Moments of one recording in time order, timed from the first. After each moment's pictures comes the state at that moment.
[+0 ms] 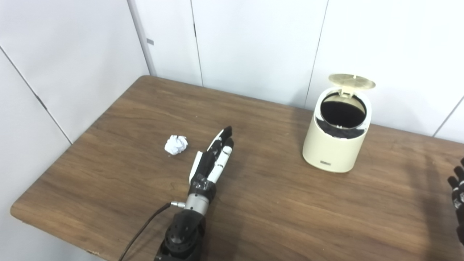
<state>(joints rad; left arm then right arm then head) 0.01 0.00 0.11 -0.06 -0.07 -0.05 0.04 -0.19 -0.17 -0.18 -0.10 0.22 0.29 0.04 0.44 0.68</state>
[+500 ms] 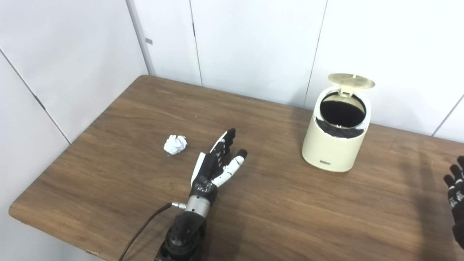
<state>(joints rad) 0.03 0.02 0.10 -0.11 0.00 -0.01 0.04 -0.19 -0.15 -0.18 -0.14 0.23 0.31 0.04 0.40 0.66</state>
